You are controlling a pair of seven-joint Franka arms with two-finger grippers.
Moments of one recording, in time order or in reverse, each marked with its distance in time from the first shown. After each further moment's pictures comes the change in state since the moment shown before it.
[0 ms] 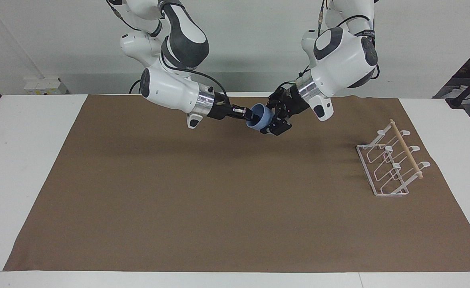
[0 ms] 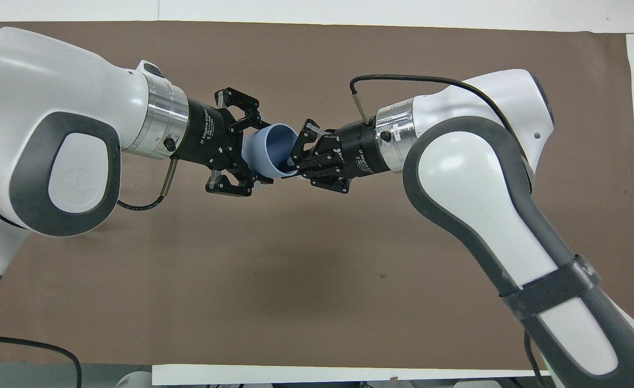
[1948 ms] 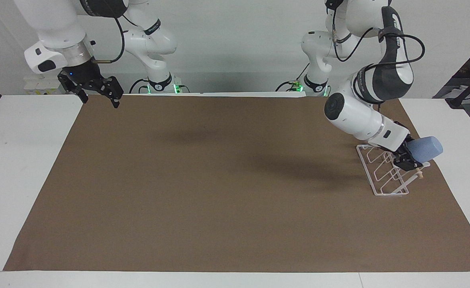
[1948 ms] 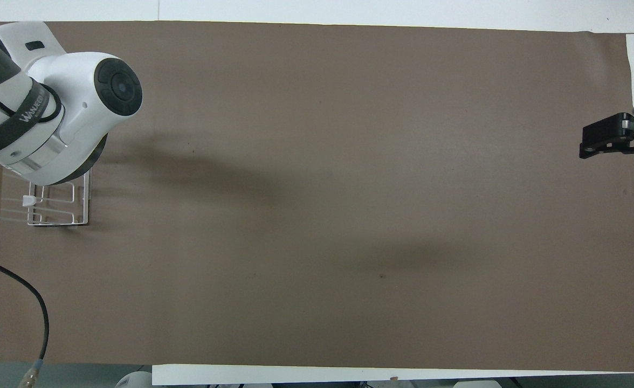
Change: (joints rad) left arm 0.188 0.183 0.022 -0.024 1.885 -0.188 -0.178; right arm -0.411 -0.182 -0.019 0.304 -1.143 -0.620 -0.407
